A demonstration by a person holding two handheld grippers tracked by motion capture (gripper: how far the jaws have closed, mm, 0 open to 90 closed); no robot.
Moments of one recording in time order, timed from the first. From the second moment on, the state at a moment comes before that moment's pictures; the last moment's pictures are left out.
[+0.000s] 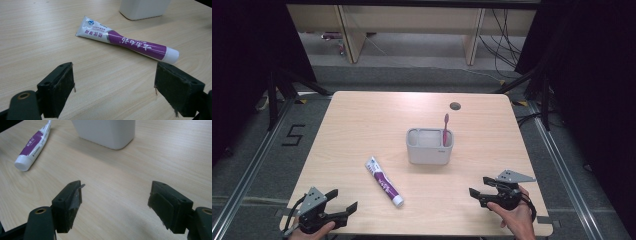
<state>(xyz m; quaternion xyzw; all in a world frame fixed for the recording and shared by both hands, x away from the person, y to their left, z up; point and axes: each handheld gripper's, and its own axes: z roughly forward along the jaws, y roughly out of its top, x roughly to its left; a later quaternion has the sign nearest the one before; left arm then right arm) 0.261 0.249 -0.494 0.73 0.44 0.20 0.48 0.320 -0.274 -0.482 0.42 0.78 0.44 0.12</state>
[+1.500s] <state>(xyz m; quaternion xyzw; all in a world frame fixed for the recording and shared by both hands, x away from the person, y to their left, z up) 0.273 0.225 -0.496 0.74 0.46 0.17 0.46 0.288 -0.278 -0.492 0.41 0.81 0.40 0.12</state>
